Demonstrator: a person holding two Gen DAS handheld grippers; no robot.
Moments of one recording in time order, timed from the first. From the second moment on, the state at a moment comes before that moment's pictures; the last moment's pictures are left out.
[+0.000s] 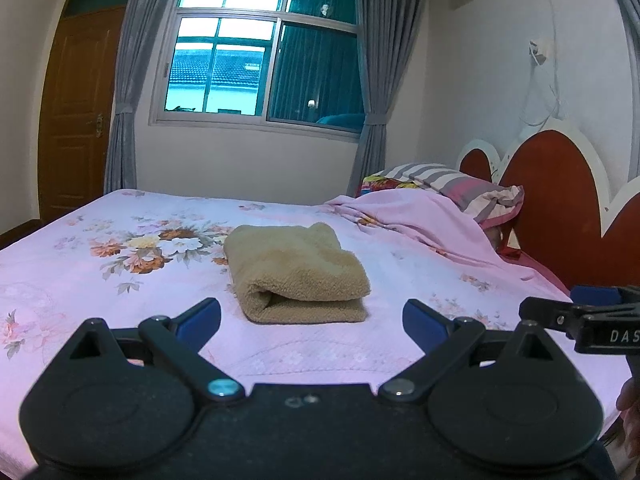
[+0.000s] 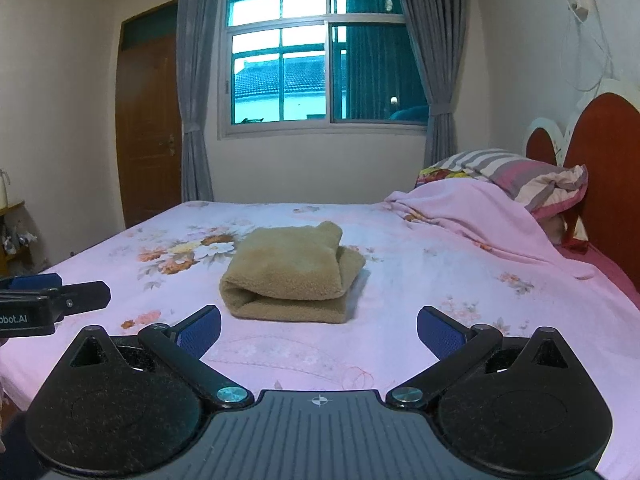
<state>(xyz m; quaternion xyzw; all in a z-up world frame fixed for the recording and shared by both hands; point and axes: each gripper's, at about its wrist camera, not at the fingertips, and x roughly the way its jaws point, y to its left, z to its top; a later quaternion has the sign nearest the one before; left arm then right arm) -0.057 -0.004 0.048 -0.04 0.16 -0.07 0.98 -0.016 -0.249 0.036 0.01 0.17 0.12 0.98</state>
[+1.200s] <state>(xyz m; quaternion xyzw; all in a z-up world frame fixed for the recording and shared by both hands) -0.056 -0.005 0.048 -0.05 0.15 -0.09 0.98 -0.025 -0.246 0.044 0.00 0.15 0.10 0.98</state>
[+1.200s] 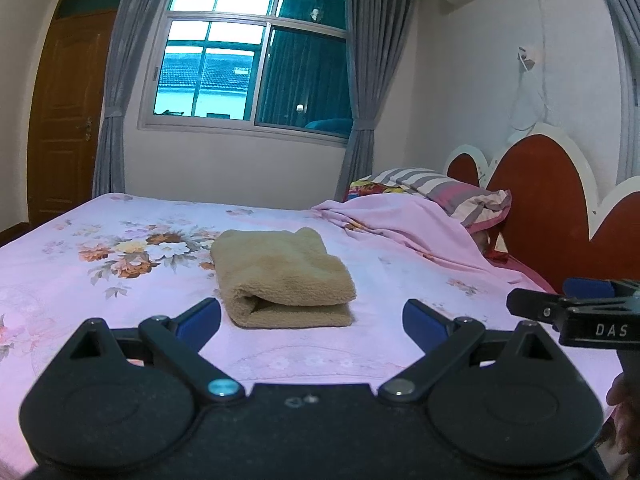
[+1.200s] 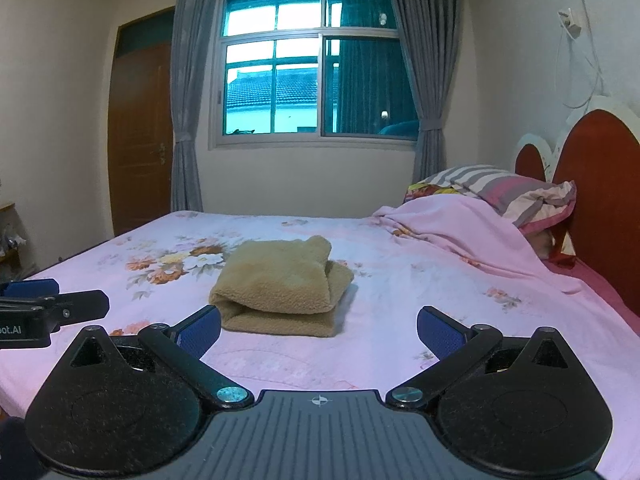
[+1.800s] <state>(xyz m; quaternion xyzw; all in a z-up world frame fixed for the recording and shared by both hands) -0.054 -0.007 0.046 -0.03 0.15 -0.10 0.98 -0.022 -0.246 0.041 0.00 0.15 0.09 0.99</state>
